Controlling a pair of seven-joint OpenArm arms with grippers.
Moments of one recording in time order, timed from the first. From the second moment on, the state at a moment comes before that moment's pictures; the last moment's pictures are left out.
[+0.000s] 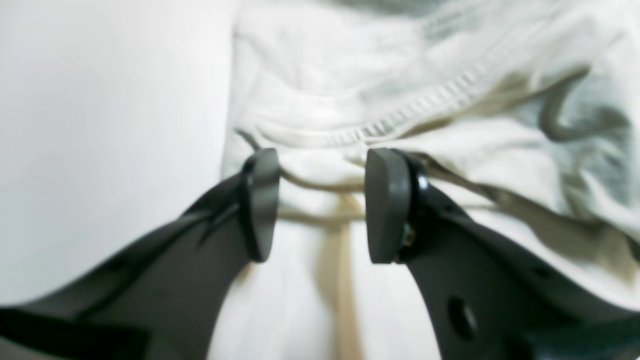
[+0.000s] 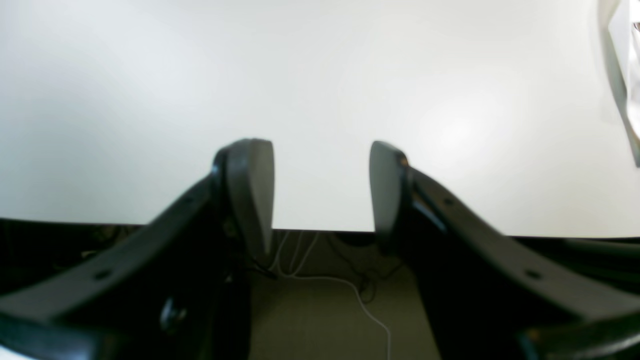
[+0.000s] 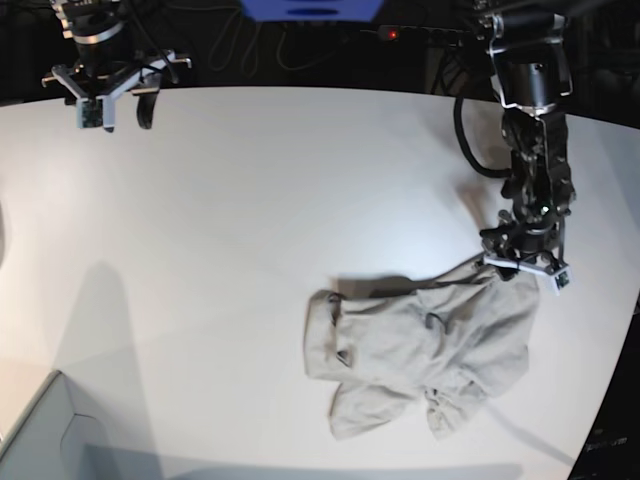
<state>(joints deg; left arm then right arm) -8.5 -7.0 -17.0 60.9 -18.0 0.7 19.1 -45.3 -0.6 15.6 117.1 -0.3 12.5 -22.1</state>
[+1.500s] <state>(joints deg) -0.4 -8.7 -18.1 79.3 -25.1 0.1 19.9 -44.4 -0.2 16.2 116.3 -0.4 12.5 -25.5</state>
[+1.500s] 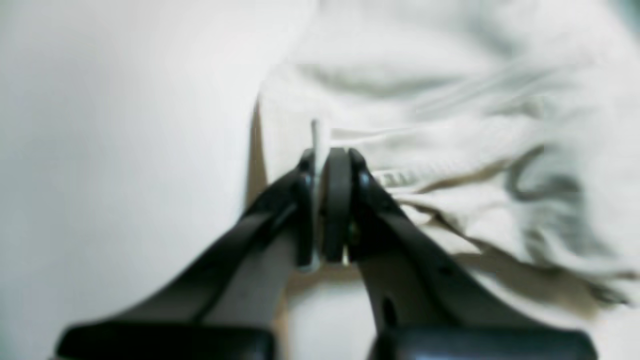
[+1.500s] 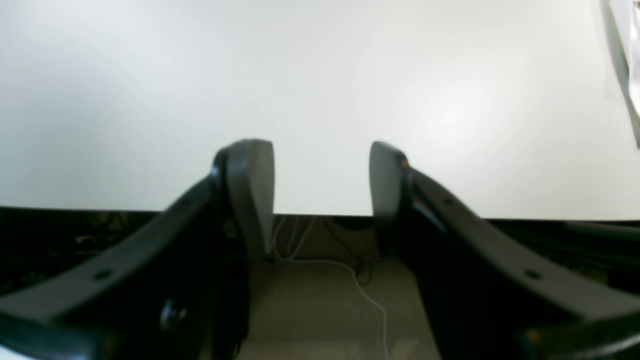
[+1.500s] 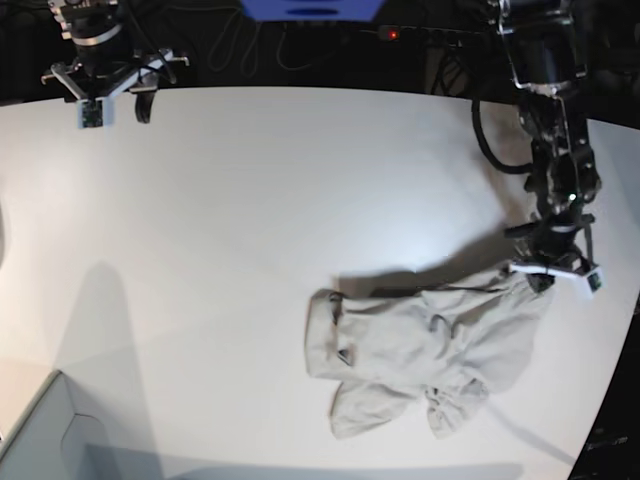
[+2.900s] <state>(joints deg) 23.7 -12.5 -38.7 85.6 -31.5 -17.0 21.0 -3.3 -1.0 -10.8 96.4 -1.2 25.5 -28.2</state>
